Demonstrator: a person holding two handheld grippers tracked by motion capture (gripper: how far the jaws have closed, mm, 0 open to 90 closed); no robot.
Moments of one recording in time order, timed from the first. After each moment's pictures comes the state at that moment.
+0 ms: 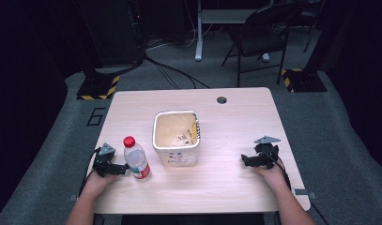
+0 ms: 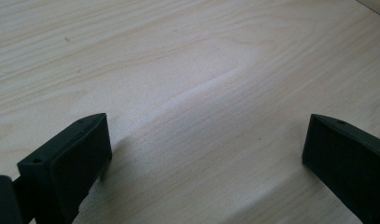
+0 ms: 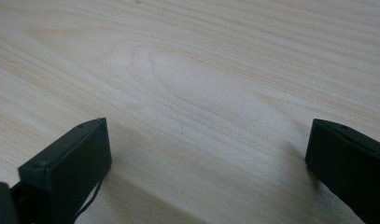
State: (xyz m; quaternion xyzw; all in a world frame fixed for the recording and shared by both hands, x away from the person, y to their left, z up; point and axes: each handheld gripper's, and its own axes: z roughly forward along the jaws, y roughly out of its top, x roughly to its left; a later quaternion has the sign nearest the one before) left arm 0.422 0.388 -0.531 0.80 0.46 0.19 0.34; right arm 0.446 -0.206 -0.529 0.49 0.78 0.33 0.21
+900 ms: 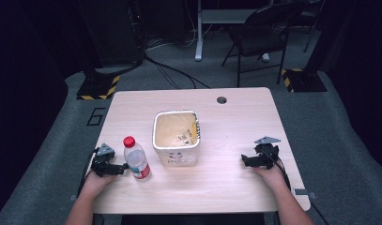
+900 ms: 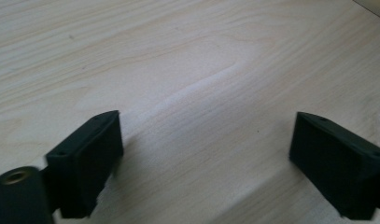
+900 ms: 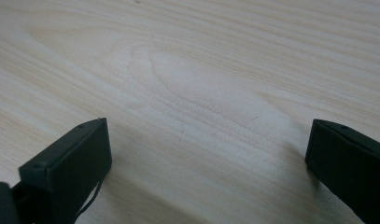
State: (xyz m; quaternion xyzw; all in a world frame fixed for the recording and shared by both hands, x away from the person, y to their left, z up) left arm 0.418 0.394 -0.525 0.80 0.46 0.18 0.34; right arm 0.445 -0.205 -0.529 0.50 0.78 0.33 0.21
